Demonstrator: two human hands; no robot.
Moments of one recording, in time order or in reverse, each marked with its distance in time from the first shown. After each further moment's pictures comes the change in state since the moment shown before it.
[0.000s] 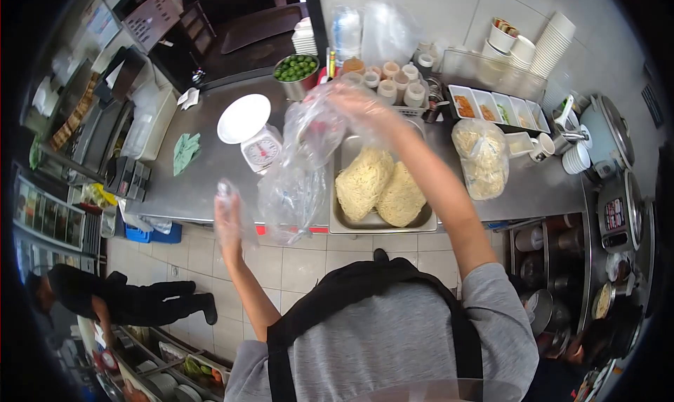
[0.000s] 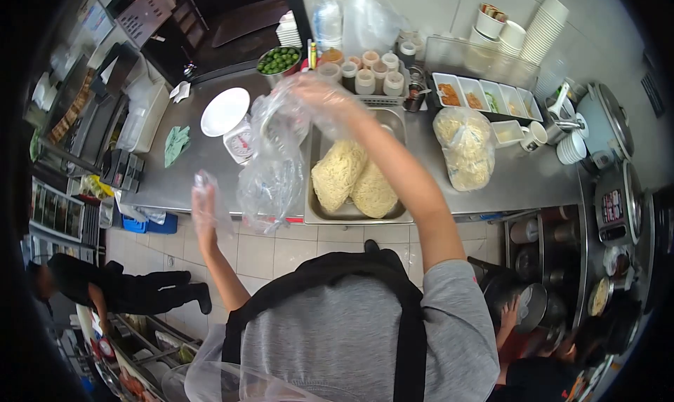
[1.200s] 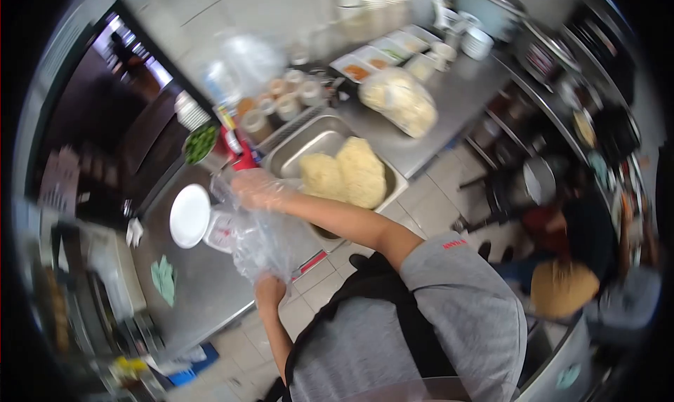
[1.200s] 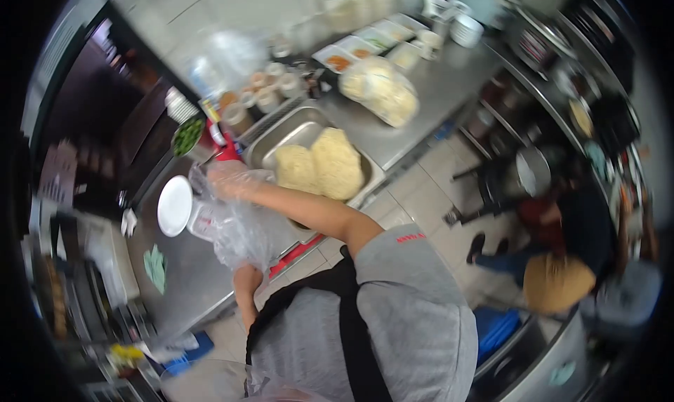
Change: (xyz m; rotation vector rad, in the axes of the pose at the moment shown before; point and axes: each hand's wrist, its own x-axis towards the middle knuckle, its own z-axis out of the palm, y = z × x) left_hand 0.033 -0.085 0.027 1.361 -0.968 0.187; right_hand 0.034 0.071 0.082 -1.151 0.418 0.236
